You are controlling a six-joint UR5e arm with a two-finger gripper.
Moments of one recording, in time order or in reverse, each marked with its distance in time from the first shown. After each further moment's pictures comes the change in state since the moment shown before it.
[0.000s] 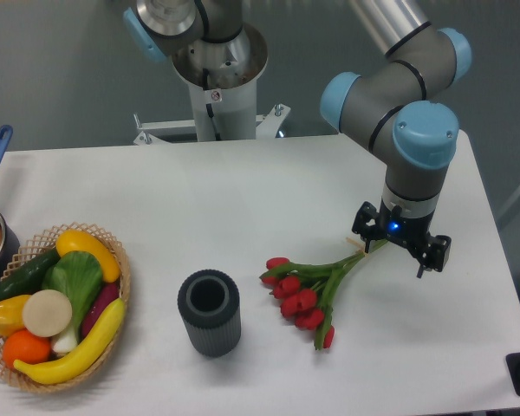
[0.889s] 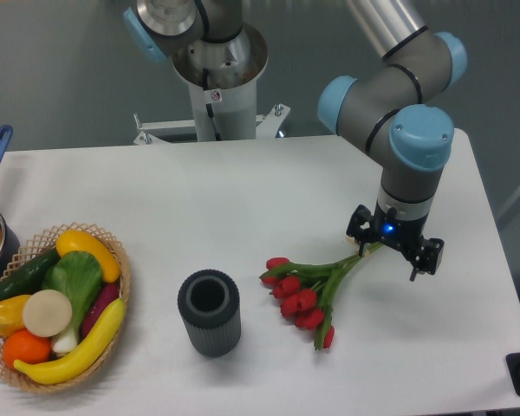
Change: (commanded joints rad) arm 0.005 0.003 -0.130 0.172 -0.044 -0.005
